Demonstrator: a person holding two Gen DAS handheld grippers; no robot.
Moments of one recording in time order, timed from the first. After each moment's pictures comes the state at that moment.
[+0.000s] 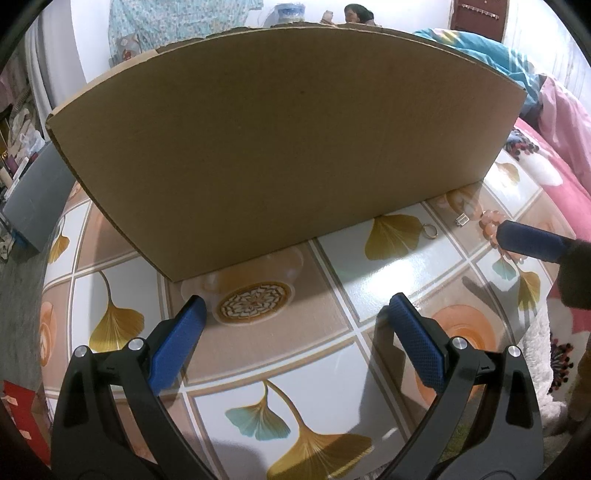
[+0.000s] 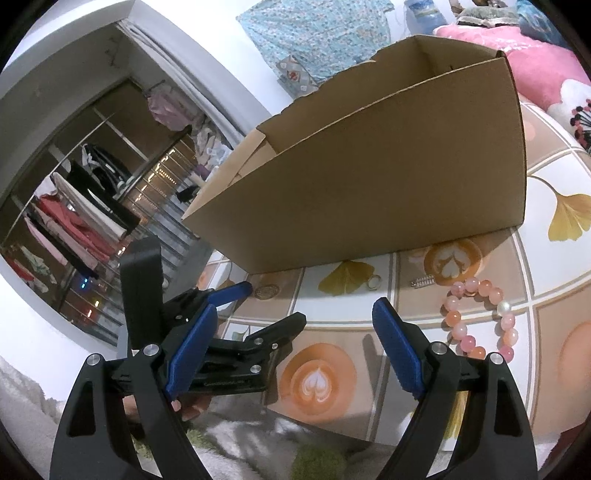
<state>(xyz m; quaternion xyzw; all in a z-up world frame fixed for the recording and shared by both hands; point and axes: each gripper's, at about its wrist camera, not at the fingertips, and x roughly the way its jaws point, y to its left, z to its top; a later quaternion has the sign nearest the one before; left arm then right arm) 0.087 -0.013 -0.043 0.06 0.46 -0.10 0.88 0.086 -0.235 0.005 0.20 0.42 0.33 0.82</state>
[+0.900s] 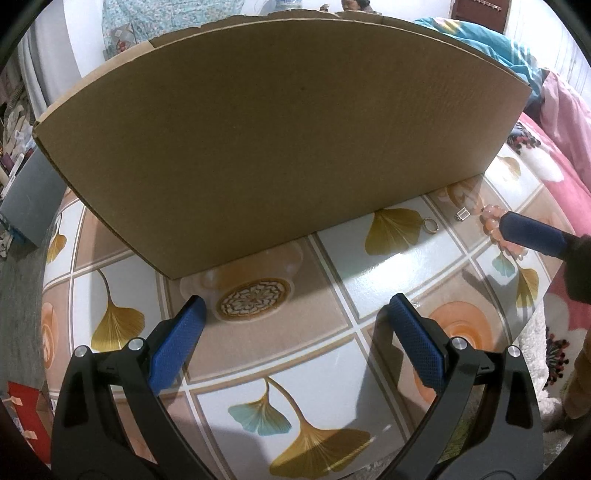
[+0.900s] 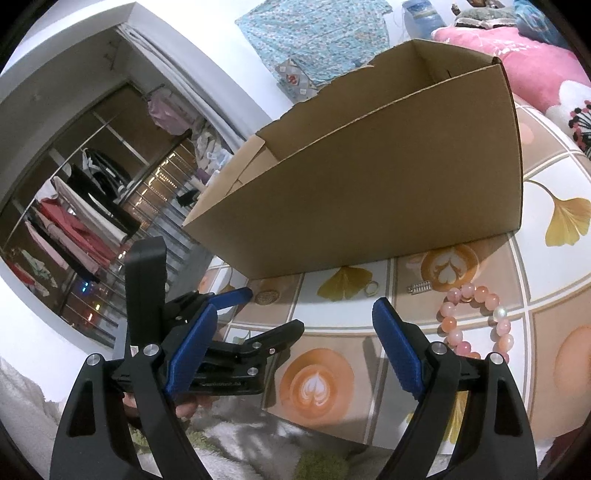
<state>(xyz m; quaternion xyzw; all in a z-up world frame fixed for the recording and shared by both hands) 0.106 -0.014 -0.039 0.06 0.48 -0.10 0.87 0.087 -0.237 0.002 0.21 0.41 0.33 0.82</state>
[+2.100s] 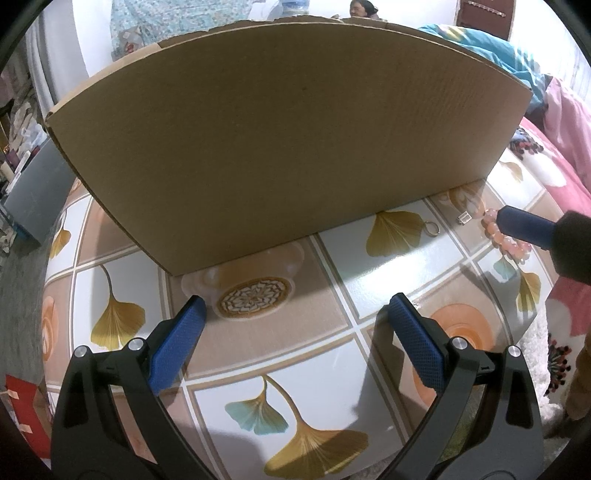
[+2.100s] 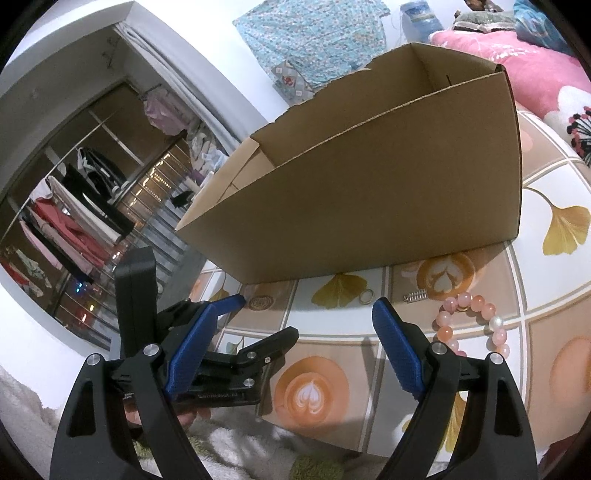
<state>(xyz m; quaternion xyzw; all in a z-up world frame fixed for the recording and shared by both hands) 0.091 -0.016 -0.037 0.06 0.47 -0.09 0.87 0.093 -0.235 0.005 0.21 0.41 0.32 0.83</state>
